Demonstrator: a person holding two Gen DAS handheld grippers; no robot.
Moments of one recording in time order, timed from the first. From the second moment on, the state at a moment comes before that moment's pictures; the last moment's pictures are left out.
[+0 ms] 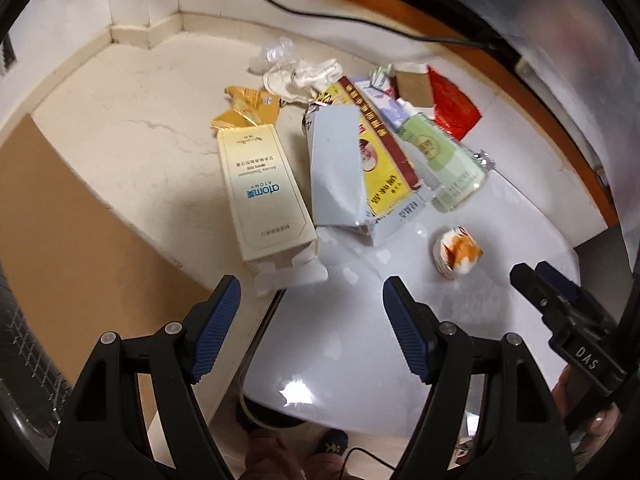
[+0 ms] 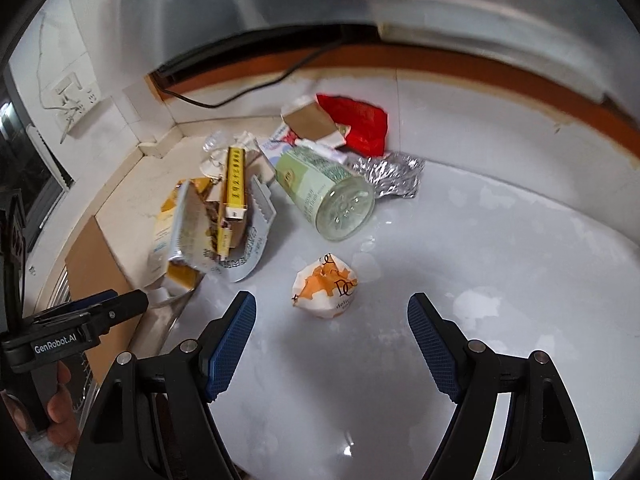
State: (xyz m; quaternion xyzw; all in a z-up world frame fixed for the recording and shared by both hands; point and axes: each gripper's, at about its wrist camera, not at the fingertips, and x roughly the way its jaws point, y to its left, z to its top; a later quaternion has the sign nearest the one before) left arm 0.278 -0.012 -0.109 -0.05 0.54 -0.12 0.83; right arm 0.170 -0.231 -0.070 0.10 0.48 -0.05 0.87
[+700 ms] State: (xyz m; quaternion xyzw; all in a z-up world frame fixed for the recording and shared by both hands) left arm 0.336 0.003 -0.169 -0.09 0.57 -0.09 0.82; right arm 0.241 -0.238 -0.160 0.13 0.52 -0.03 0.85
